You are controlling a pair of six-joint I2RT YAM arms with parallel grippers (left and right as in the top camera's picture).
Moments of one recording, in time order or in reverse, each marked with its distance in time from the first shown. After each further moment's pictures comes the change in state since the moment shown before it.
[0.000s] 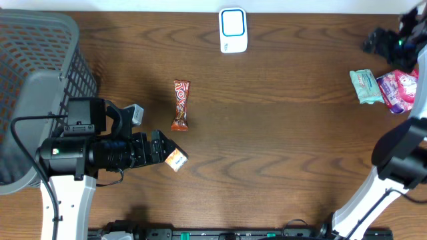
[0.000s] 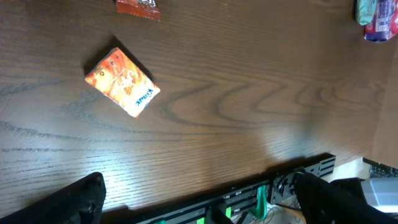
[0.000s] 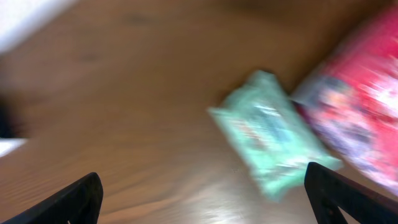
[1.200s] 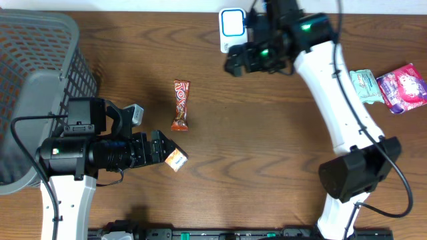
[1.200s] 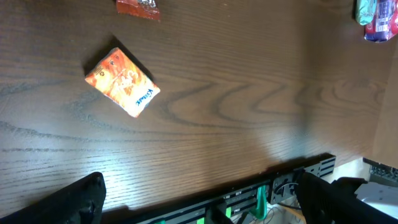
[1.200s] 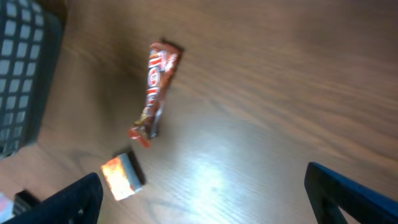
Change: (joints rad) left arm 0.000 0.000 0.000 0.000 0.000 0.000; right arm 0.743 -0.130 -0.040 -0.108 -0.073 0.042
